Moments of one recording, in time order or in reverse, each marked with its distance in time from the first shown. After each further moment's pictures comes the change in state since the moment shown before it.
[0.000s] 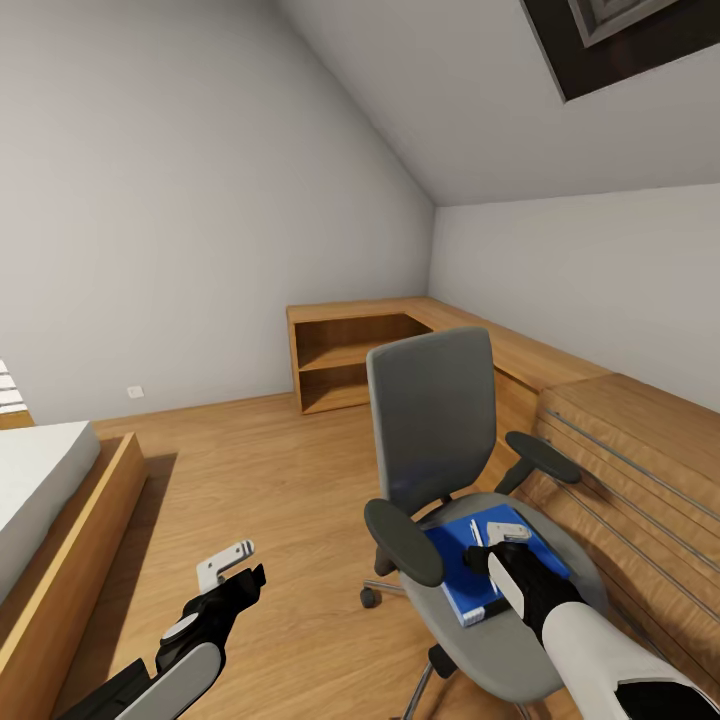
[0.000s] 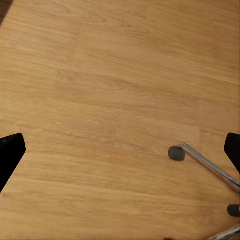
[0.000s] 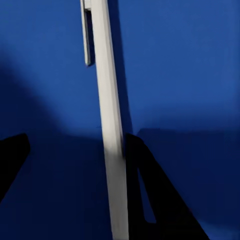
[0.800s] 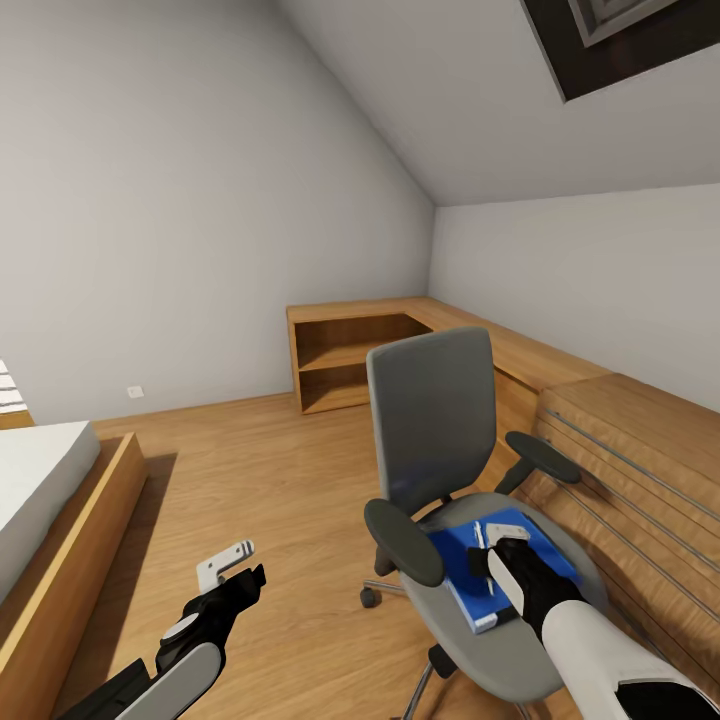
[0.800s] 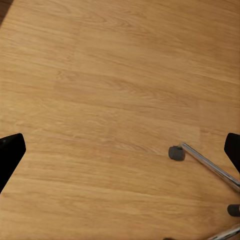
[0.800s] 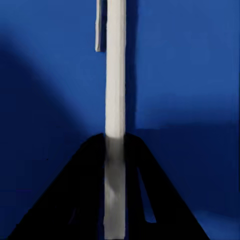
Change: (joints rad) left arm 0.000 0.000 -0.001 0.000 0.000 0.000 0.000; right arm 0.000 0.001 -0.006 -0.021 -0.008 0.076 0.003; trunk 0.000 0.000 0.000
